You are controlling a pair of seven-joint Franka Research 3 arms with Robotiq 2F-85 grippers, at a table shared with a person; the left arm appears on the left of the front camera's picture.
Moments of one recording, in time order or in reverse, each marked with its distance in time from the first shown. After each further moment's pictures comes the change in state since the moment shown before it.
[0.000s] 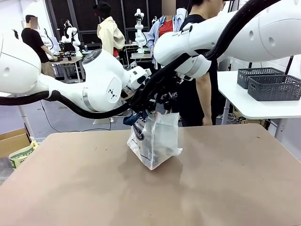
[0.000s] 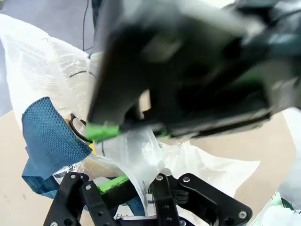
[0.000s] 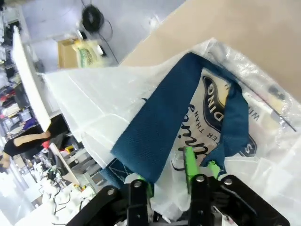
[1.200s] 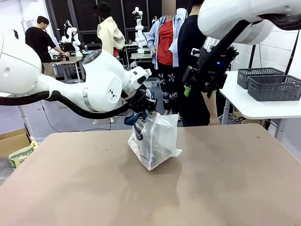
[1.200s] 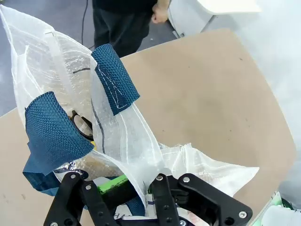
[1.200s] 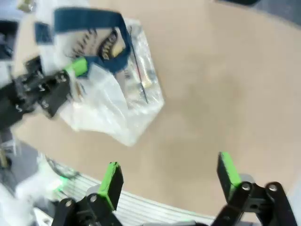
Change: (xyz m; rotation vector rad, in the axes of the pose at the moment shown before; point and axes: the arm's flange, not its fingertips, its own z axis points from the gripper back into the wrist) left arm 0.000 -0.001 -0.001 0.000 0.001 -0.001; right arm -0.030 -0.092 0.159 -0.355 0.032 0.848
